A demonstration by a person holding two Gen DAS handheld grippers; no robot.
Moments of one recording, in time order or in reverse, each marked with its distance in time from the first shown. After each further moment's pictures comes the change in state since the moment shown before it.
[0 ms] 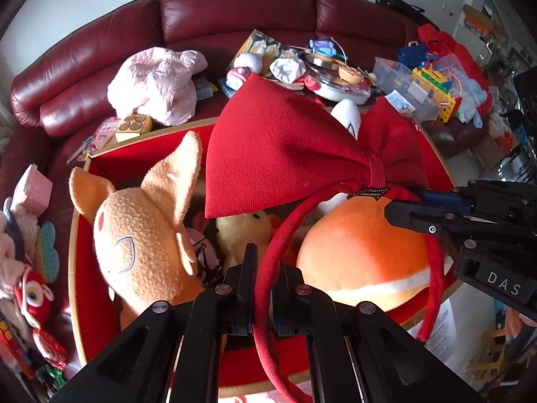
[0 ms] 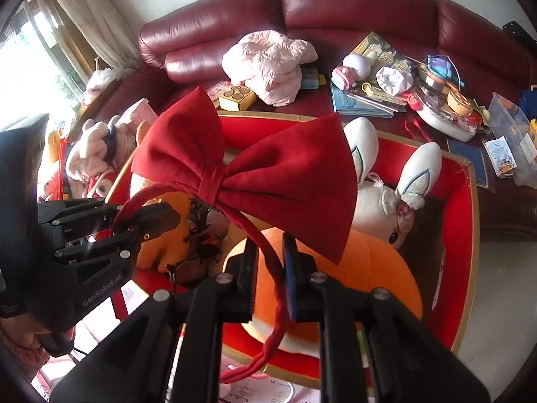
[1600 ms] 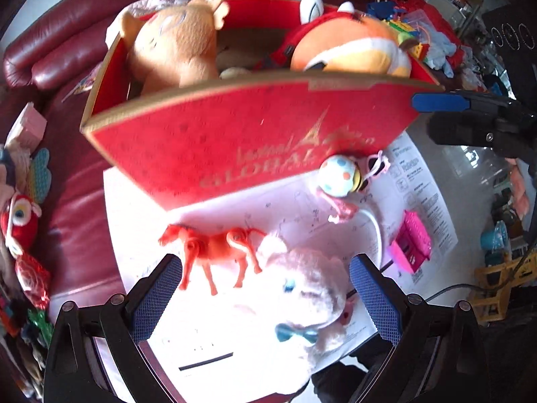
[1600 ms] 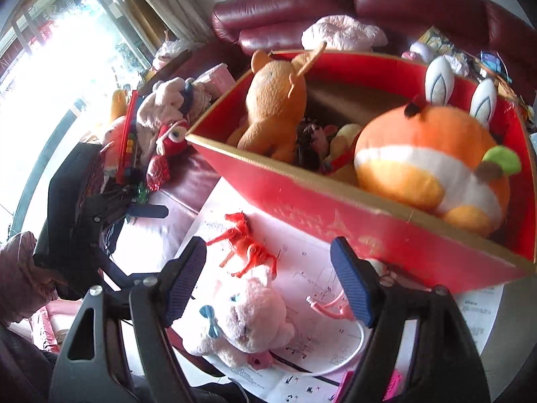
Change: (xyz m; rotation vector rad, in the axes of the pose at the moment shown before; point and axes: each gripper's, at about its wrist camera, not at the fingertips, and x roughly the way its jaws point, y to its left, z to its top) left arm -0.053 0.038 -0.244 0.070 0.152 -0.089; right arm -0.038 0.080 -0.153 -0.102 0.034 0.248
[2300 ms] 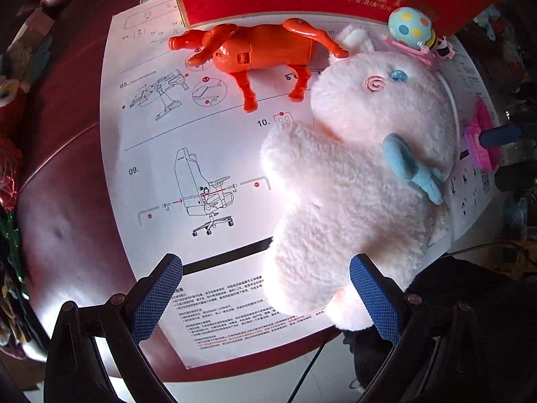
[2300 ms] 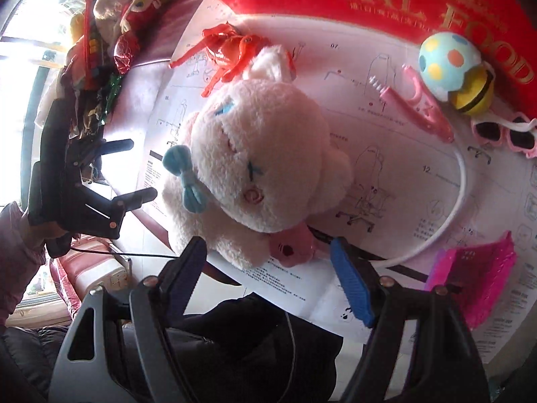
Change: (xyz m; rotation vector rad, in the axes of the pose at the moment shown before) left arm 0.107 0.044 -0.146 -0.102 0.271 0.036; right arm 0.143 0.016 -0.156 0.168 0.524 0.067
